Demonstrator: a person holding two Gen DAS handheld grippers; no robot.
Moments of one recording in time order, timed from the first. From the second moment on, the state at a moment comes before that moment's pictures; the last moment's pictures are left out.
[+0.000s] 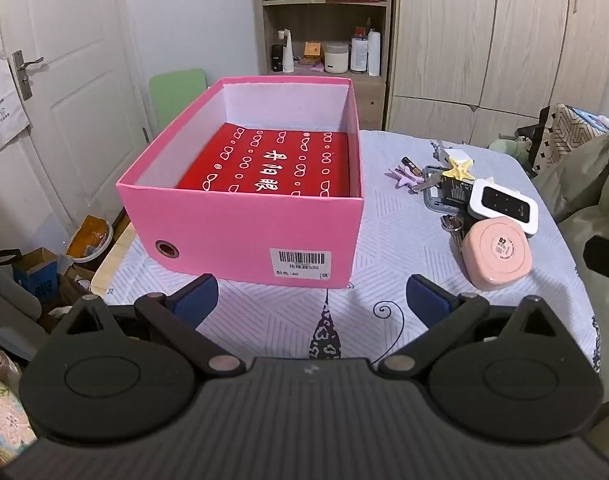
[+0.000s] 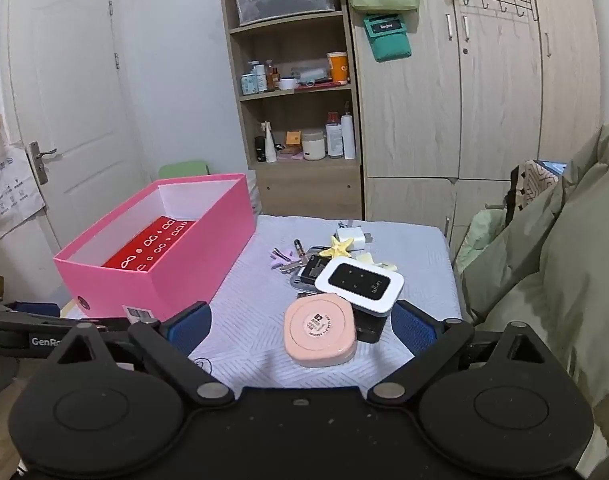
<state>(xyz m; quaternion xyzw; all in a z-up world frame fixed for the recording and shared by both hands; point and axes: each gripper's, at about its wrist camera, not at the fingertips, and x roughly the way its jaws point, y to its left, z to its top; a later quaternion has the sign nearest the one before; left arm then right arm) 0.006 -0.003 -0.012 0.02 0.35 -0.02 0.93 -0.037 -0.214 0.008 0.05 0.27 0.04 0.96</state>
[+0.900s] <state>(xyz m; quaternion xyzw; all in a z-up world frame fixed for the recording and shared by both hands) 0.008 -0.006 -0.015 0.03 0.35 0.01 0.94 -0.034 -0.221 0.001 0.07 0.26 0.03 0.96</state>
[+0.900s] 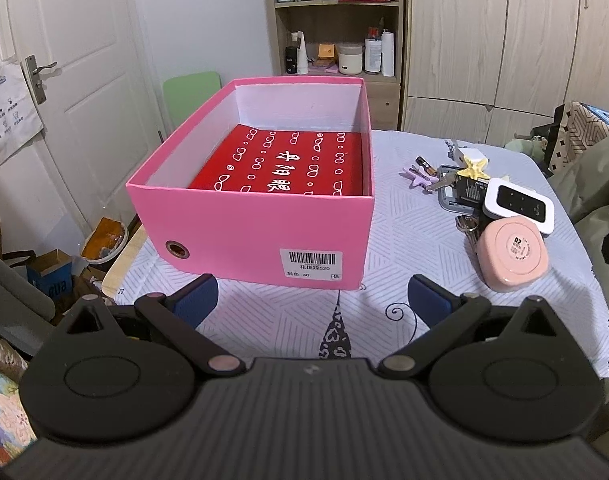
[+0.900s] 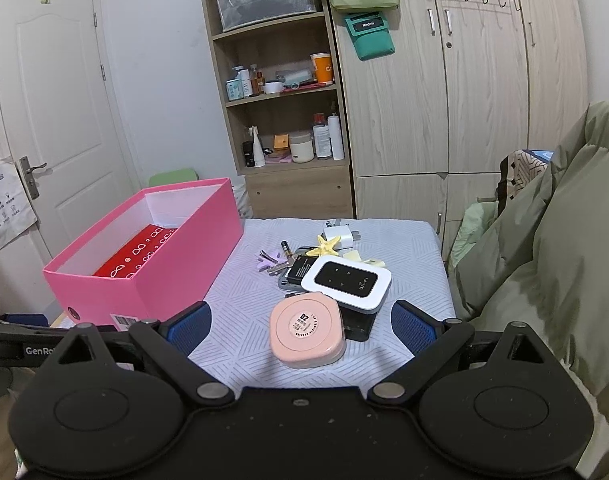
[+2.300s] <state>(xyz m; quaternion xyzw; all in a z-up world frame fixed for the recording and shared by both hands) 0.008 0.017 -0.019 0.02 0.35 0.02 0.94 -0.022 -0.194 -0.012 0.04 0.29 0.04 0.96</state>
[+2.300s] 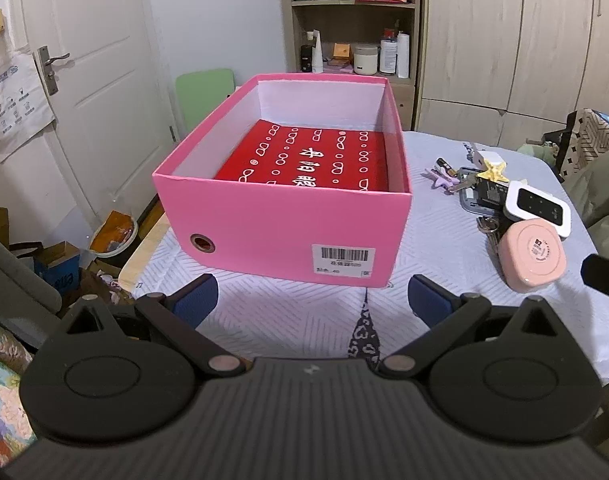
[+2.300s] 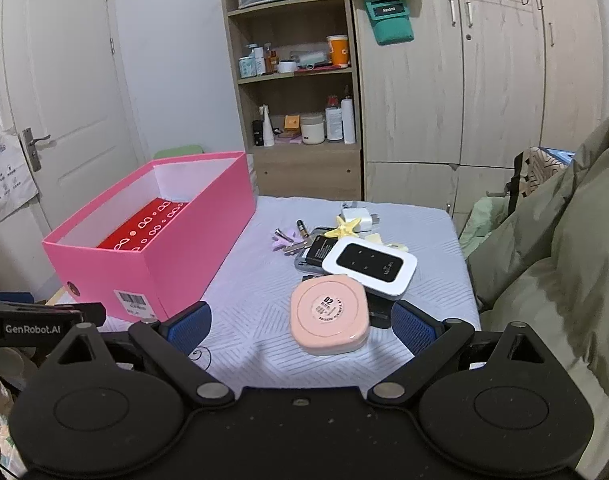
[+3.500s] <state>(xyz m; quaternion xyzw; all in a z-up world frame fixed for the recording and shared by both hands) 0.102 0.082 0.042 0.14 0.39 -0.08 0.90 0.034 -0.211 -0.056 -0.01 0.29 0.09 0.95</state>
